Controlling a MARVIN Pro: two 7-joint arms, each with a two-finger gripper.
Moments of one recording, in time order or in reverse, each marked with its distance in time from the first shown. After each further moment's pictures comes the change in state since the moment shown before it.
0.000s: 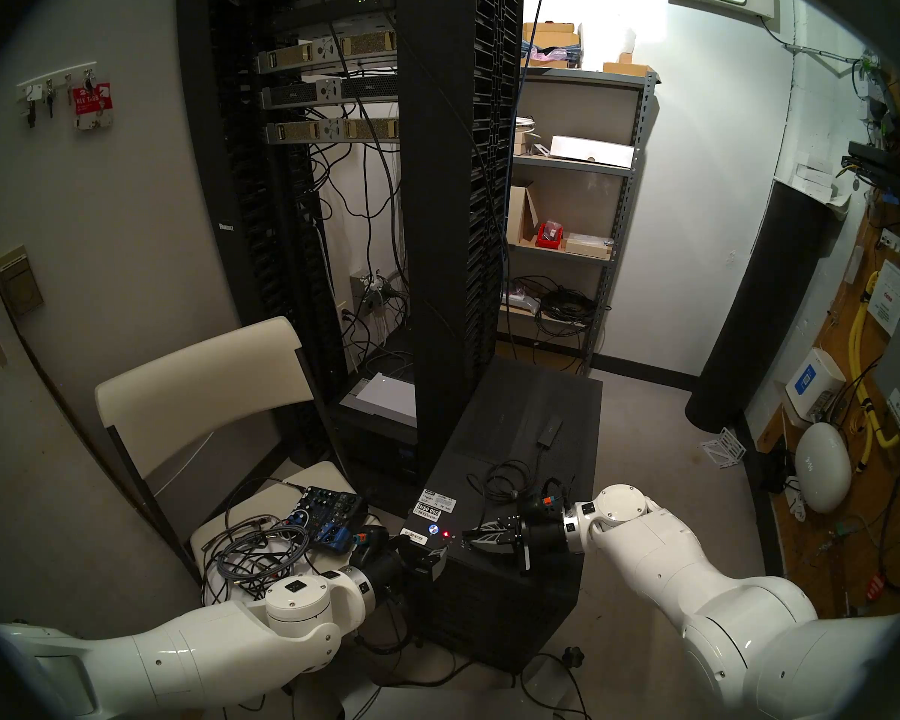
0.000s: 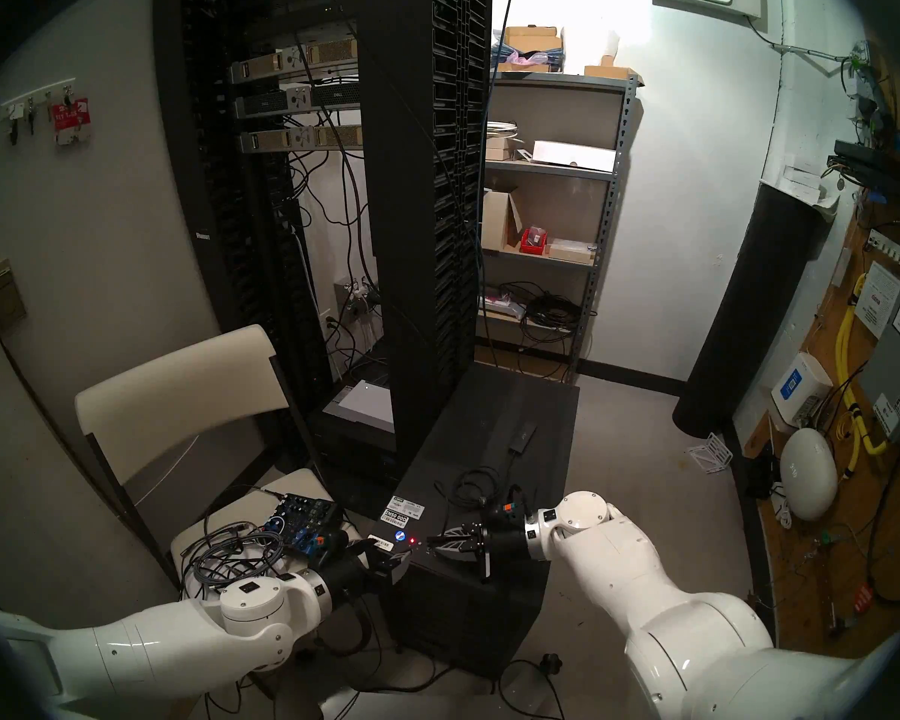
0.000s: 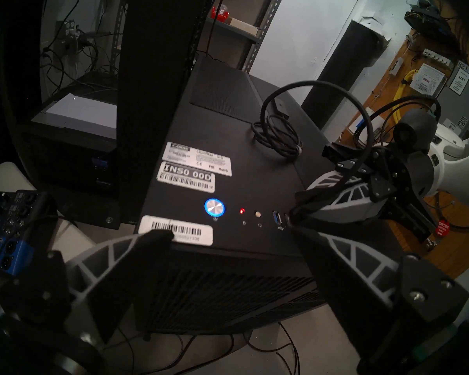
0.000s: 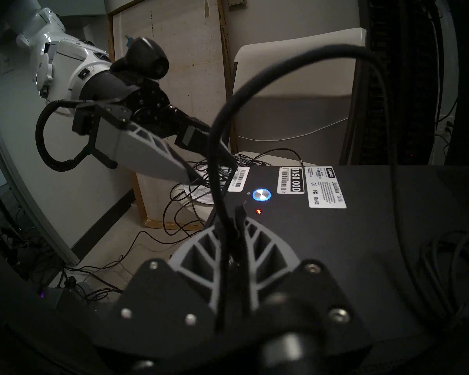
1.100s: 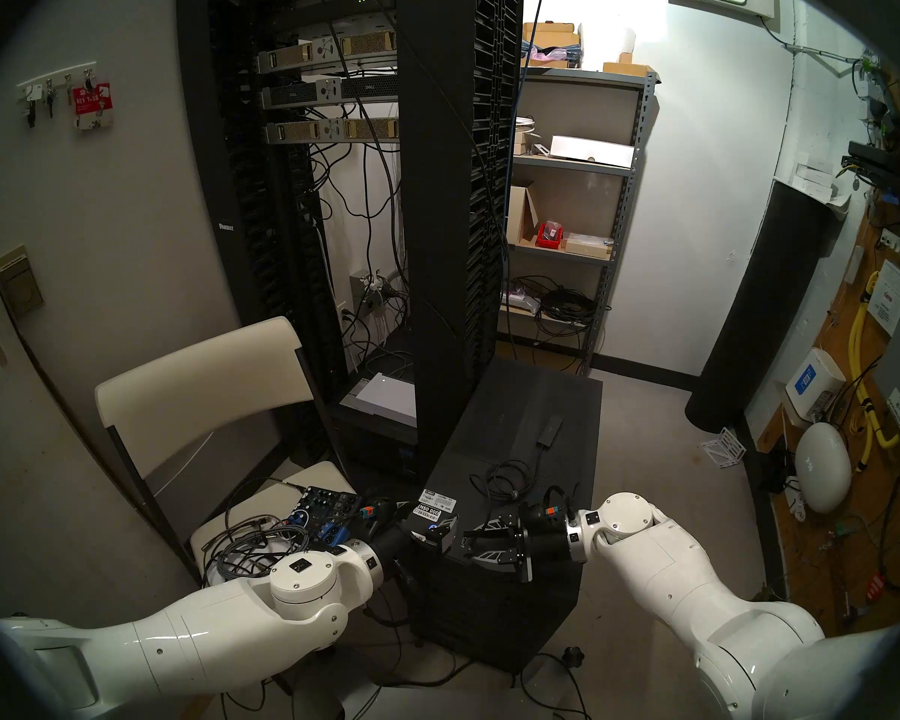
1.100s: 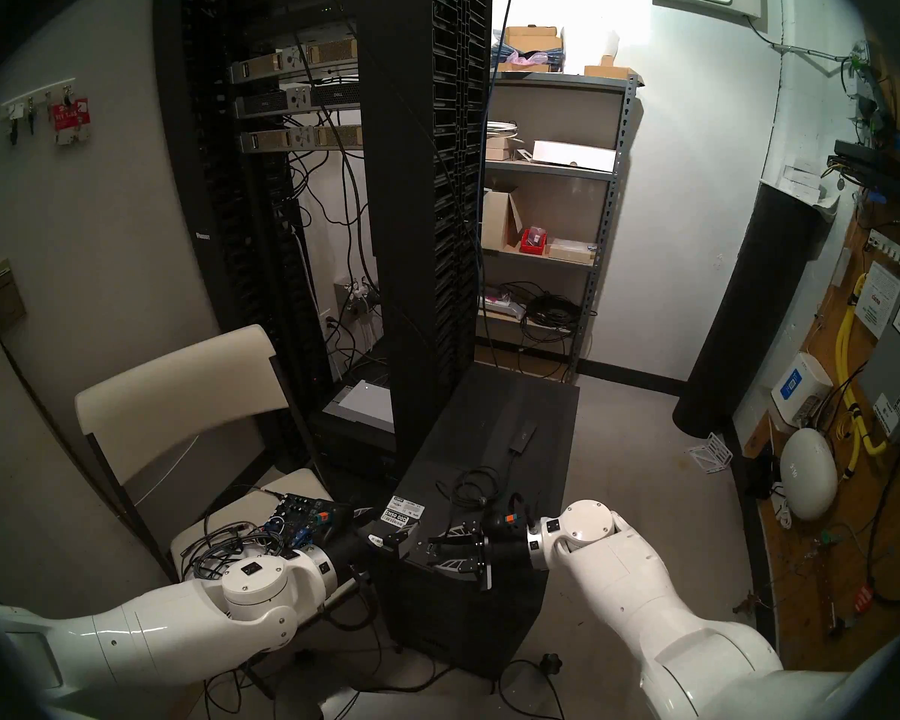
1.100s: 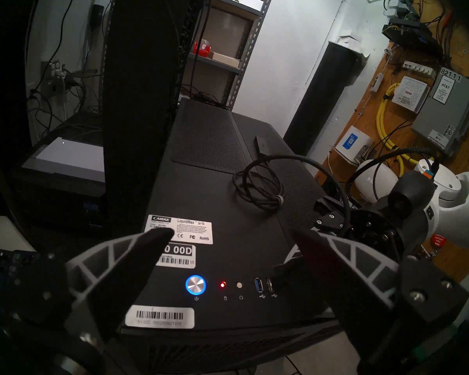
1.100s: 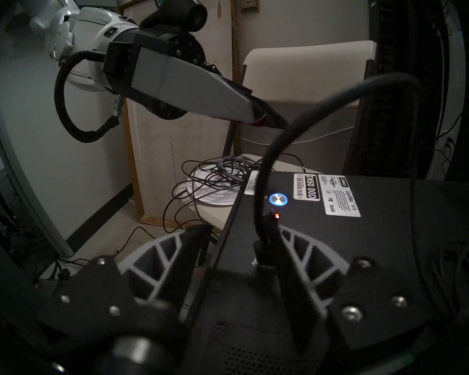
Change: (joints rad) left arm -0.026 0.003 -0.018 -0.035 0.064 -0.020 0.009; right arm -0.125 0.051 0.004 -0.215 0.005 0.016 -0.028
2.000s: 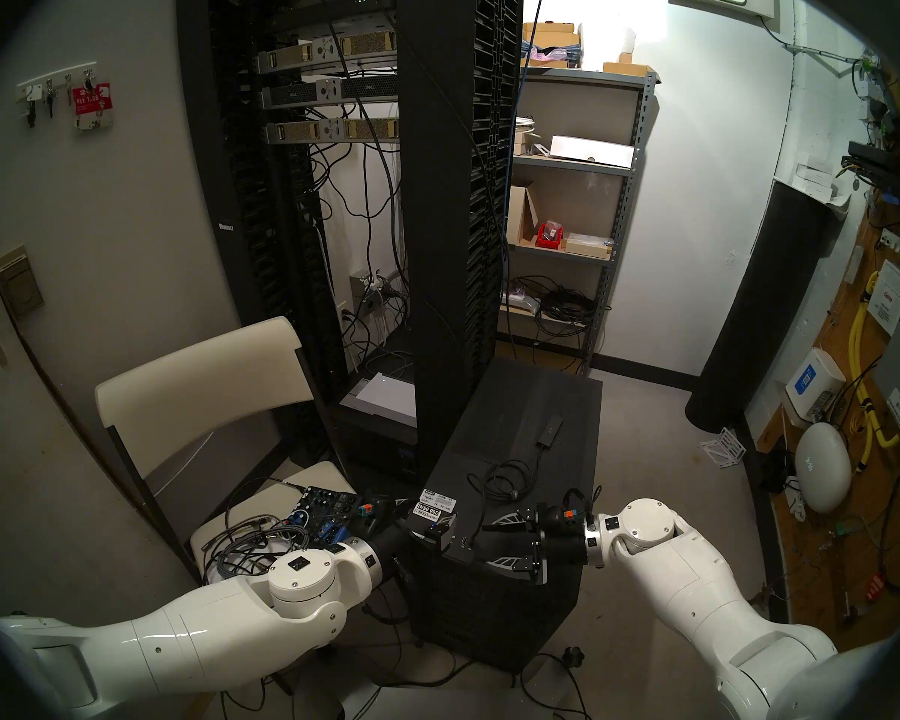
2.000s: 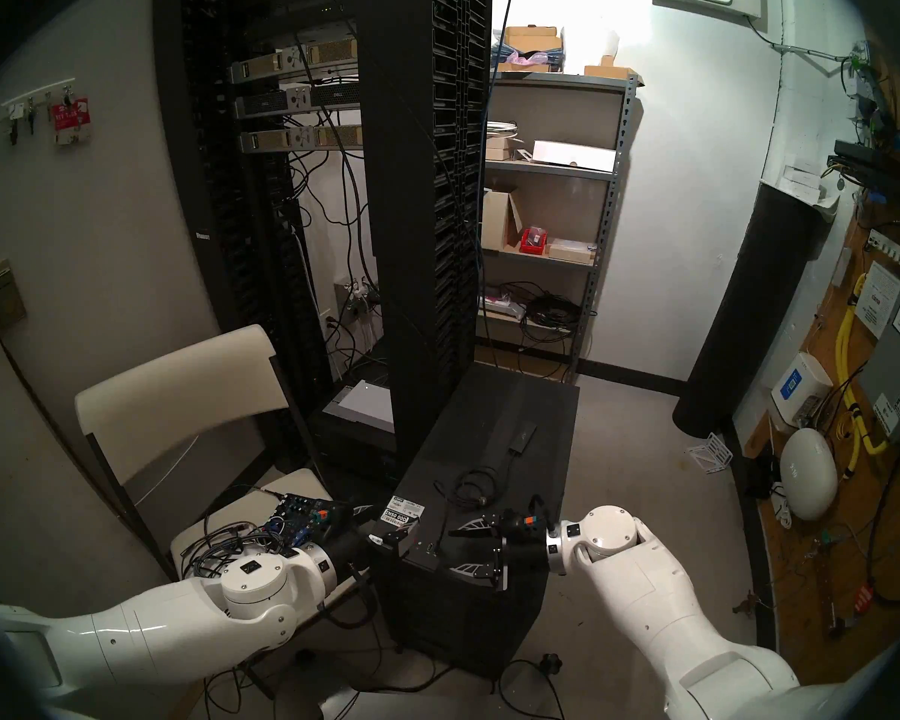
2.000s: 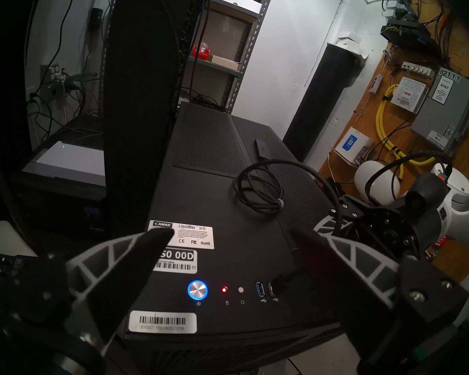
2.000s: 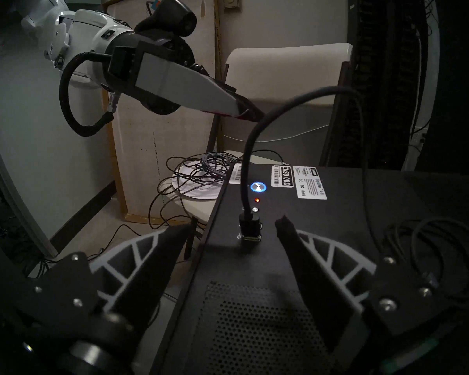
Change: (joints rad) left arm -0.003 -0.002 -0.001 -0.001 0.002 -0.002 -0.009; right arm -0.102 0.069 0.074 -0.154 0.000 0.047 -0.061
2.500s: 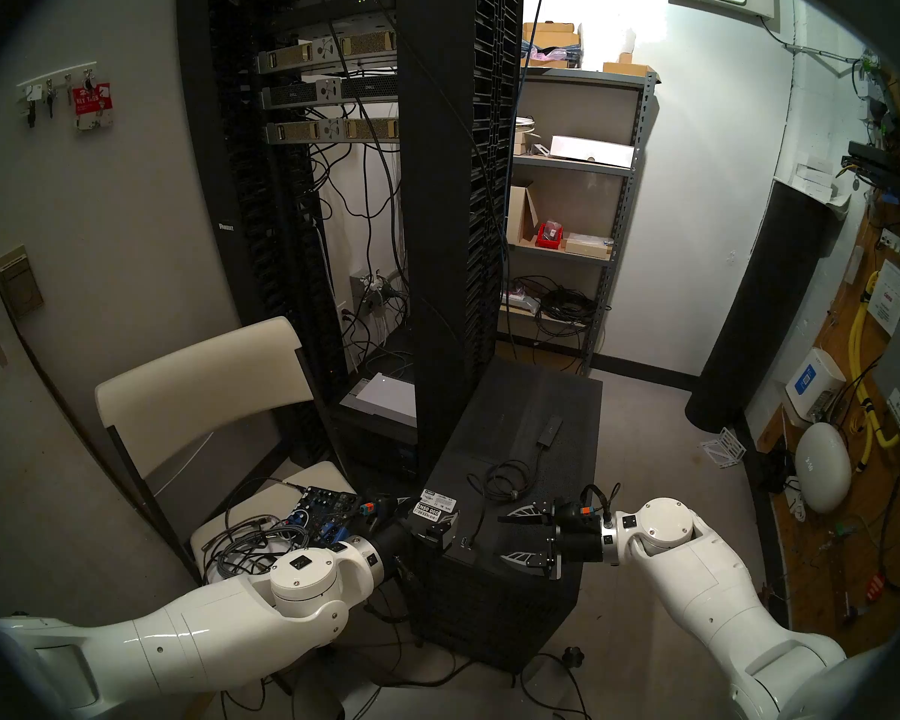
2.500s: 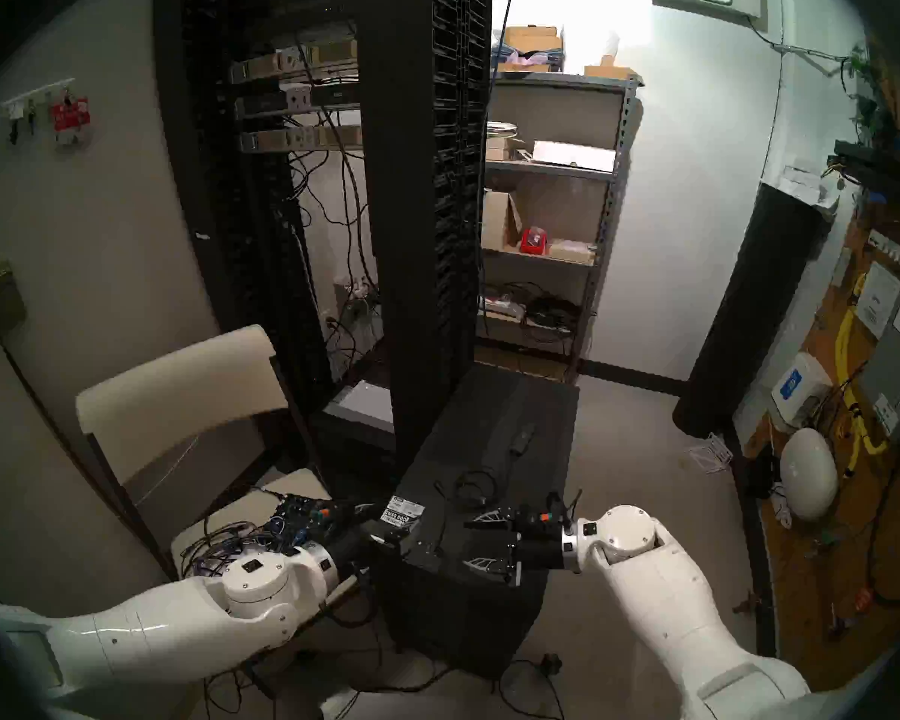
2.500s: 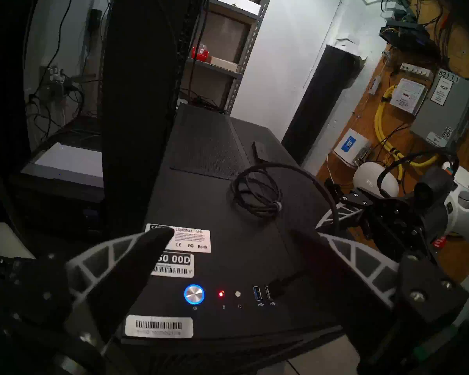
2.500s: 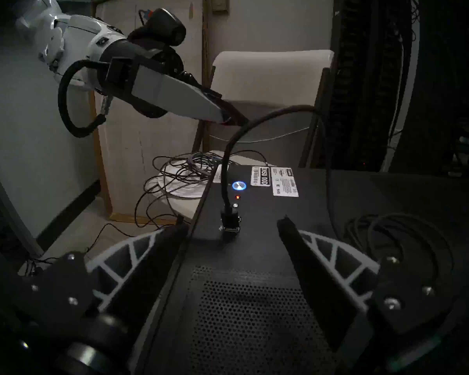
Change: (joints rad) left arm -0.005 -0.003 0.000 0.000 0.019 -0.006 0.000; right arm -0.075 0.039 0.063 -0.127 0.007 0.015 -0.042
